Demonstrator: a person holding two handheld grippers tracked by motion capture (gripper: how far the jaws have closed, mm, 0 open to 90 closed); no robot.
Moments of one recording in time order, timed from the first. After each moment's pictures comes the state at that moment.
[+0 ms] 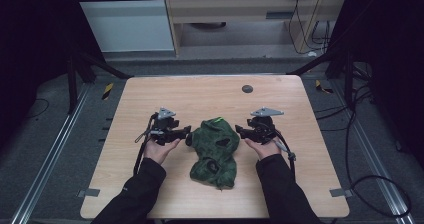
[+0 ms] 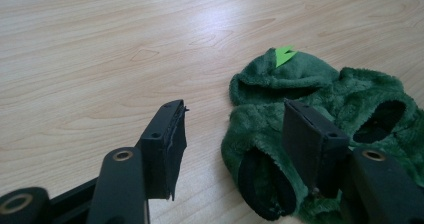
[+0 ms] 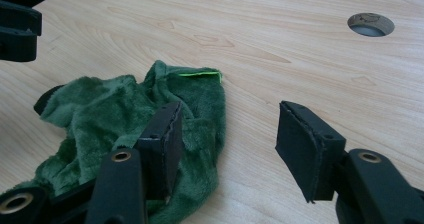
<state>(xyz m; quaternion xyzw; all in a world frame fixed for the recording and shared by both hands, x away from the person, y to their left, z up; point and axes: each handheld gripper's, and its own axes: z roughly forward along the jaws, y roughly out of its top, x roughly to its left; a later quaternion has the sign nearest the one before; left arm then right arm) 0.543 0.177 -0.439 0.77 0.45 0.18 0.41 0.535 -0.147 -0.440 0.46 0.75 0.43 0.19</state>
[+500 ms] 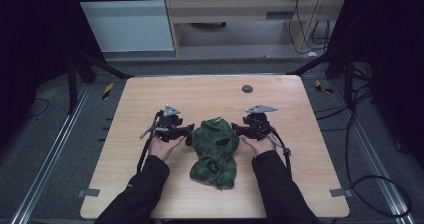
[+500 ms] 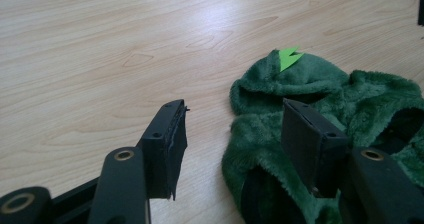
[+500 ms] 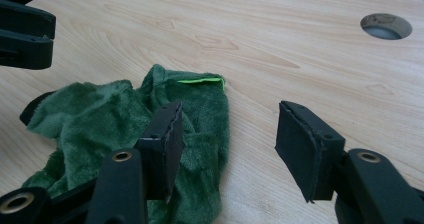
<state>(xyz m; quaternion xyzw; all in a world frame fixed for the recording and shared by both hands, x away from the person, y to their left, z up) 0.558 0.164 -0.444 0.78 0.44 0.18 0.41 0.551 -0.136 -0.446 0.46 0.76 0.43 0.18</state>
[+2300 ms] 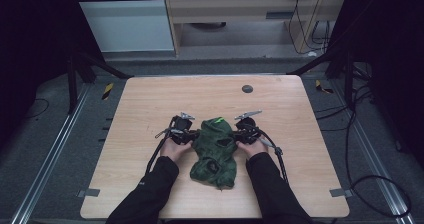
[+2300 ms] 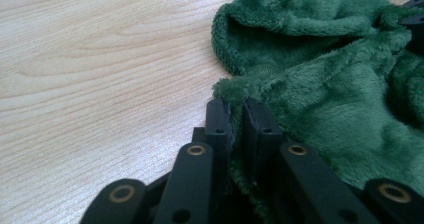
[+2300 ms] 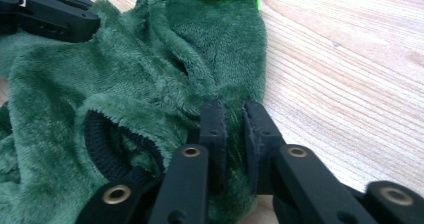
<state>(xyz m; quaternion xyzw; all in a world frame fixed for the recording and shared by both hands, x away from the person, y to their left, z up) 0.575 0.136 -0.489 0.82 0.45 0.12 0.33 0.569 -0.116 -0.491 0.46 0.81 0.36 0.10</state>
